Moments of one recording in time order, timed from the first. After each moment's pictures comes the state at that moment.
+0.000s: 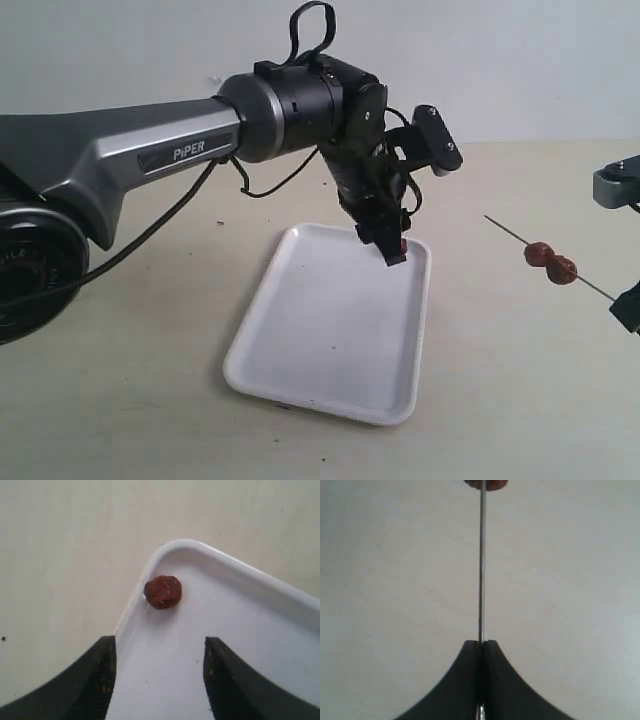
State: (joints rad) left arm -0.77 2.42 -2.13 0.05 0.87 0.62; right arm -0.12 1.42 -0.85 0.08 0.97 -0.41
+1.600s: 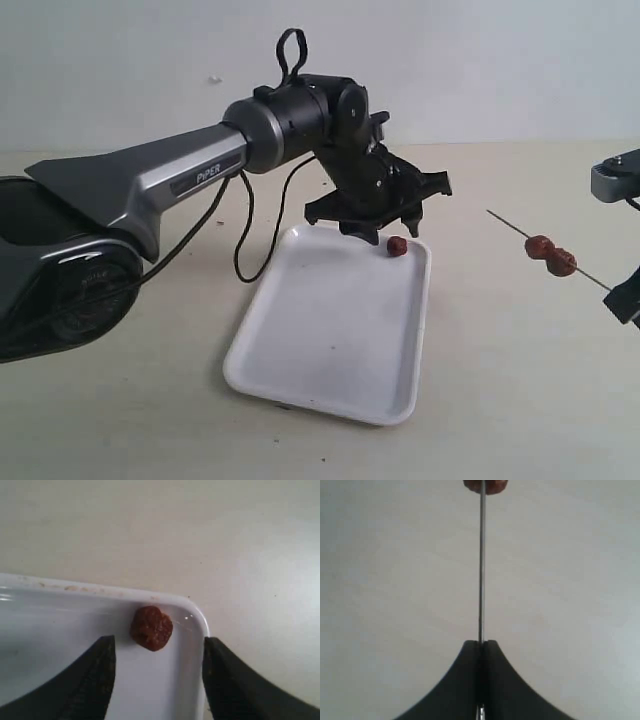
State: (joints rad) left arm -0.70 2.61 -2.39 -0.20 0.96 -0.51; right arm -0.12 1.43 -0.85 0.07 0.92 -0.39
